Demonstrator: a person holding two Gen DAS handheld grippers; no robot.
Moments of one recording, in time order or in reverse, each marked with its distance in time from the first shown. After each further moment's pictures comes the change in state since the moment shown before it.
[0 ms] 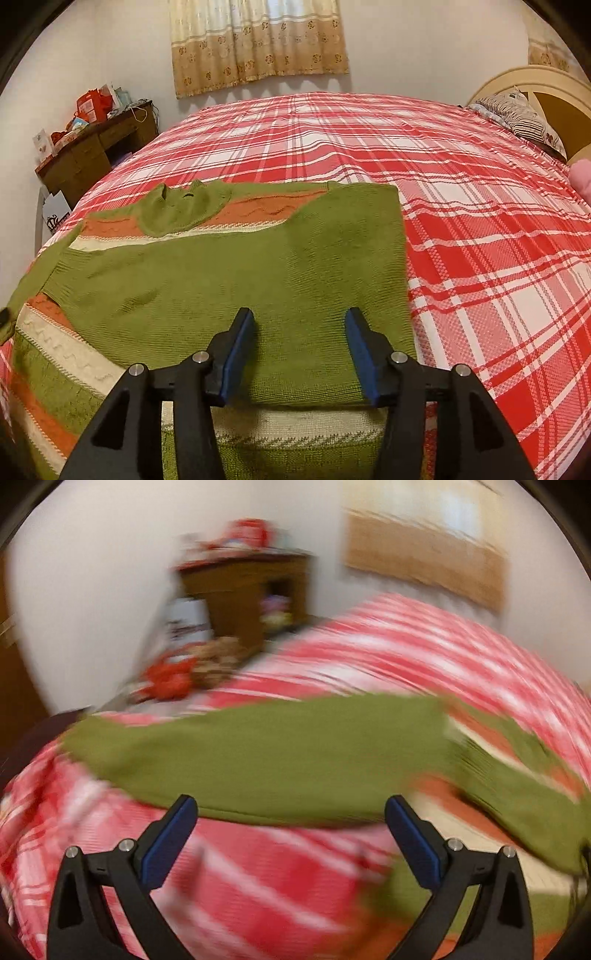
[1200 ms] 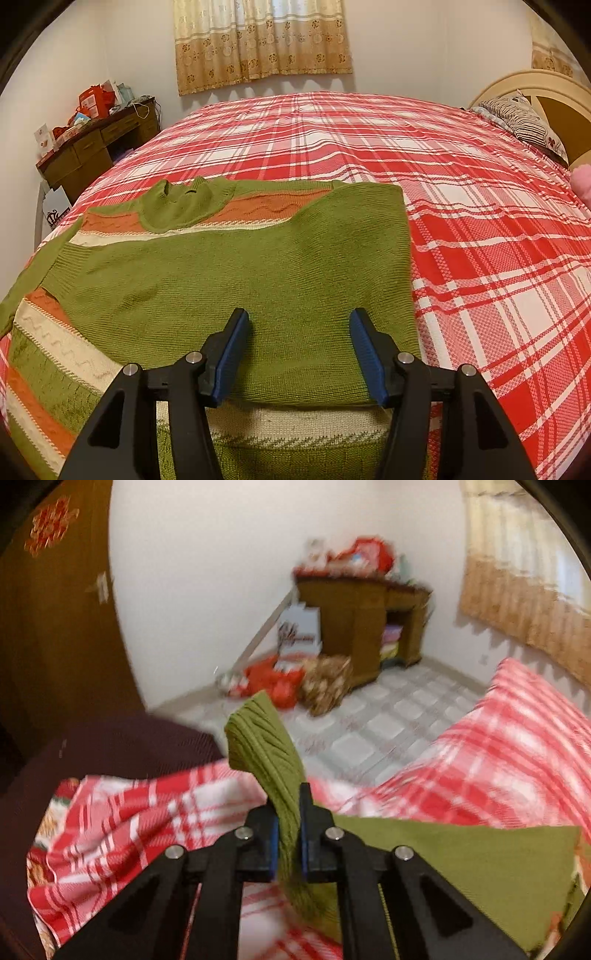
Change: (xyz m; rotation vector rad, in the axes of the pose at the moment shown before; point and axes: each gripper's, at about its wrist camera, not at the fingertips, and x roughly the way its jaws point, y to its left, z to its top) left arm 0.043 0.127 0.069 -0.195 -0.098 0.252; right arm 0.001 0.004 -0.001 -0.011 0.004 -0.003
